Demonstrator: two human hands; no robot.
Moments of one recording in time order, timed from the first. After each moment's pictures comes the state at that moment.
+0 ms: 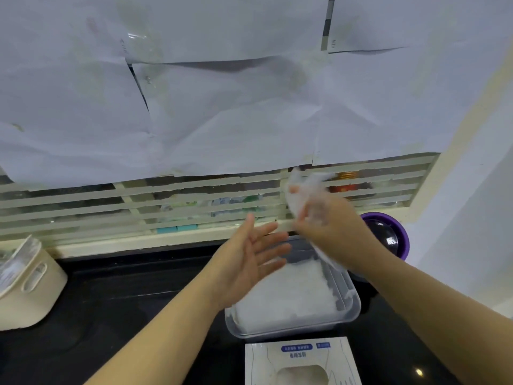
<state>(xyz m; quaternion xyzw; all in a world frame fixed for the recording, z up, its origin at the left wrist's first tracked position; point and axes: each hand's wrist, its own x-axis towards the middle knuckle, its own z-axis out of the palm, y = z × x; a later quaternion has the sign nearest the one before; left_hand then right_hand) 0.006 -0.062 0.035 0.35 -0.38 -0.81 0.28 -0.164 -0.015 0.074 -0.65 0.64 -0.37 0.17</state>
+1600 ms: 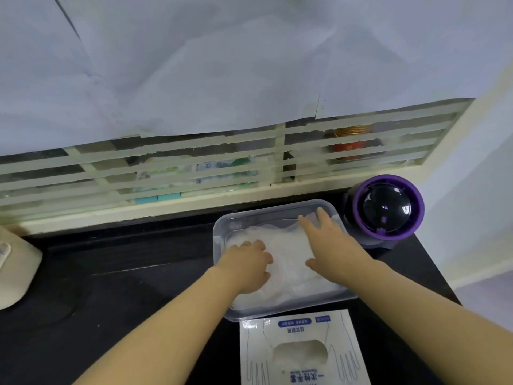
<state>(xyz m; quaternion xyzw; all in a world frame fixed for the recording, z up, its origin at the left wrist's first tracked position) -0.016 -0.101 -0.074 0.34 -0.90 -0.12 -0.25 -0.182 -0.029 -0.039 -0.64 0.75 0.06 0.19</state>
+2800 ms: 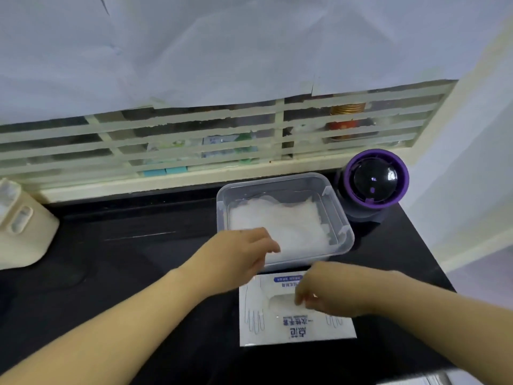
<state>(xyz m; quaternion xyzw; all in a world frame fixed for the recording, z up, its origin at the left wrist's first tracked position) 0.041 -0.031 -0.026 0.17 -0.97 -0.14 0.09 -0.157 0.057 -0.034 -0.78 0.52 0.15 0.32</state>
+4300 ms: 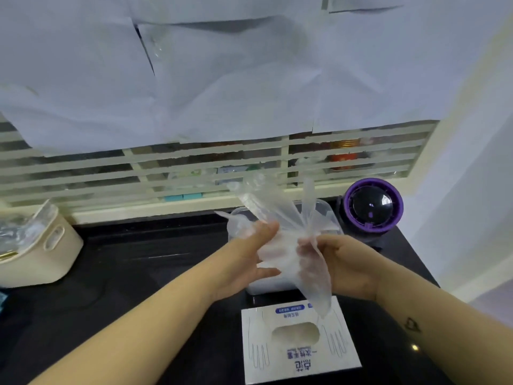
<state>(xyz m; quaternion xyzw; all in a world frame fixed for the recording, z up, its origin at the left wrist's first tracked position) 0.029 -0.011 0.017 0.34 -0.45 -0.80 0.18 -0.160 0.050 0.004 -0.11 0.46 -0.44 0.76</state>
